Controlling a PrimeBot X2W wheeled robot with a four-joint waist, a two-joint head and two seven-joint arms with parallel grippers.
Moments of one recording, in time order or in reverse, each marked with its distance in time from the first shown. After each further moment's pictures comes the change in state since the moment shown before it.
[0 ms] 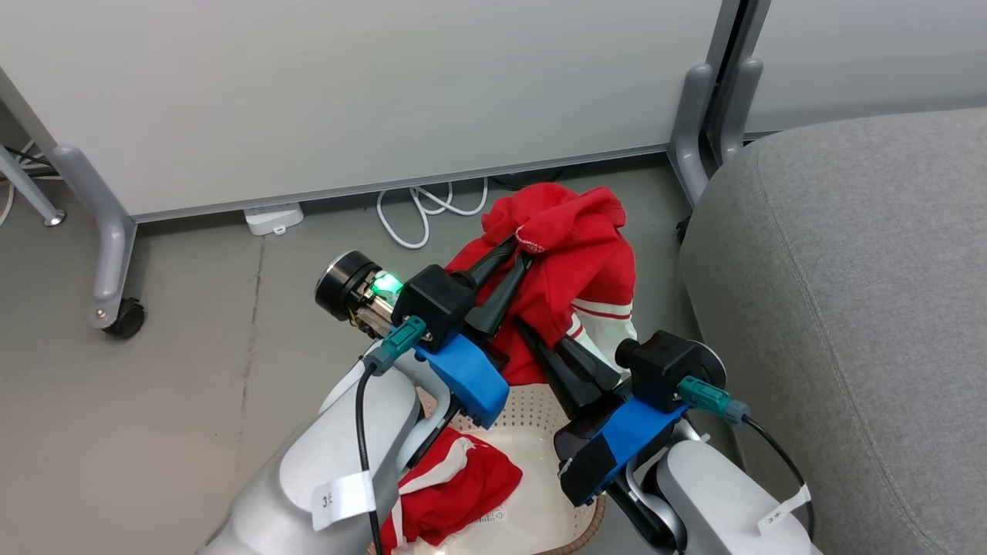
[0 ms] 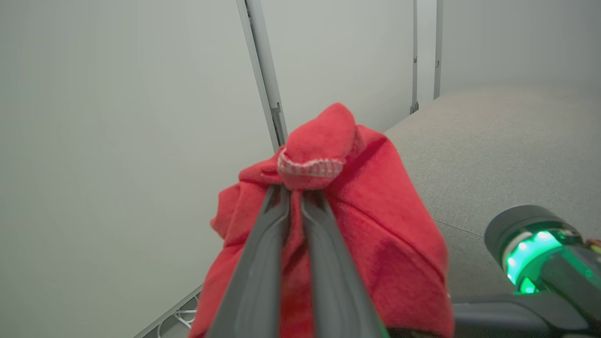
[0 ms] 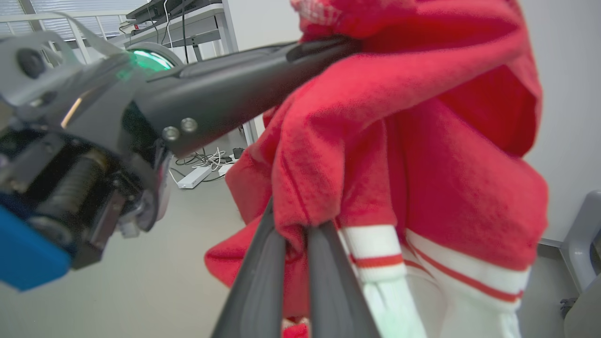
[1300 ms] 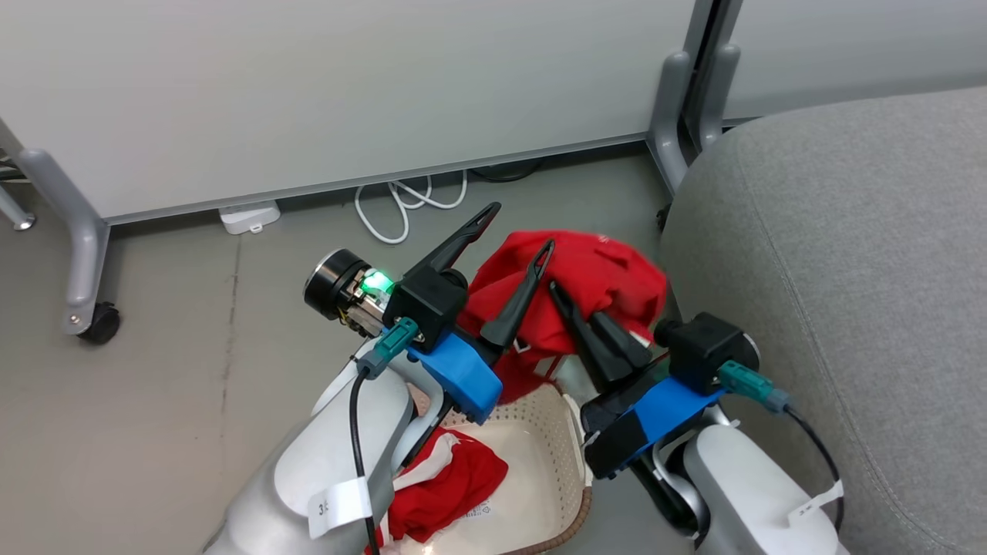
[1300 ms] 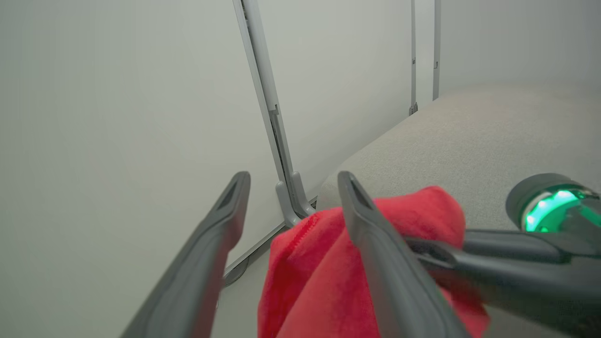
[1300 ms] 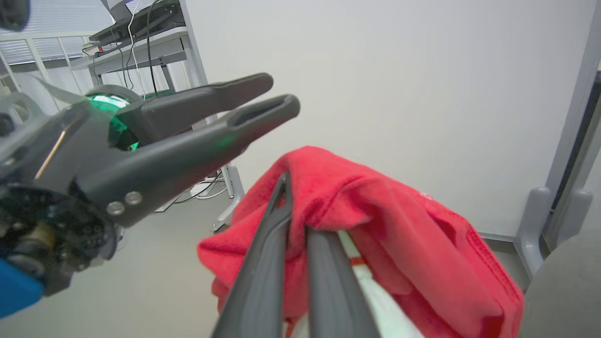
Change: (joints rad) left arm 0.019 -0.006 0.056 -0.012 0.058 0.000 -0.001; right arm 0.018 0.000 -0.088 -0.050 -0.022 0.000 0.001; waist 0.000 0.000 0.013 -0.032
